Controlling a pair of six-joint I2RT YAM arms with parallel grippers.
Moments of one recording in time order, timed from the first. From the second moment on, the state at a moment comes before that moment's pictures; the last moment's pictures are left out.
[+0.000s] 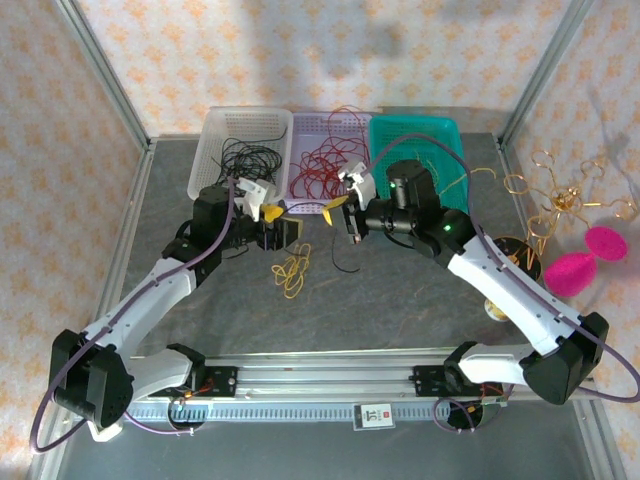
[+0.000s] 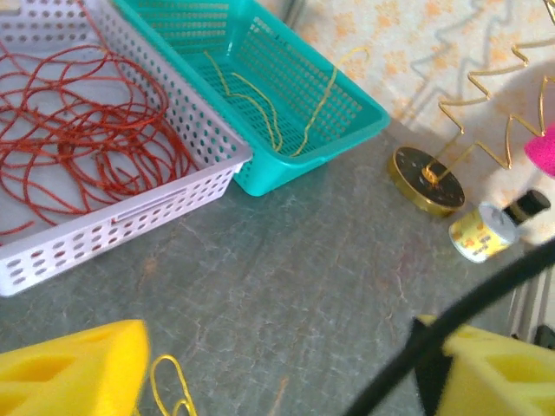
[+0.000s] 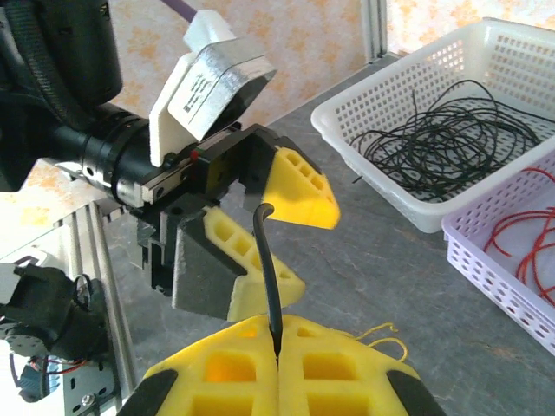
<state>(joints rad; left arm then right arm) -0.33 1.15 0.83 -0.08 0.56 -0.18 0.66 1.24 1.25 -0.44 -0.48 0.06</state>
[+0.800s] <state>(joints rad) -0.20 1.27 1.19 -0.11 -0.24 -0.36 0.66 1.23 1.07 -0.31 -0.37 0.15</state>
